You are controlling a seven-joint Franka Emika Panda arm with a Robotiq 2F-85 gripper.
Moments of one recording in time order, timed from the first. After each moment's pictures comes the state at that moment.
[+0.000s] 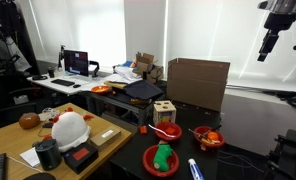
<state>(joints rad) -0.12 -0.74 -0.15 -2.70 -0.34 2.19 -0.31</state>
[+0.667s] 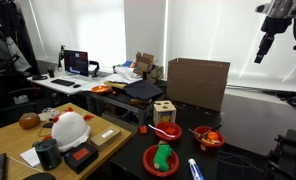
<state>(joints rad) -0.14 -0.68 -0.17 -2.69 -0.34 2.24 -0.30</state>
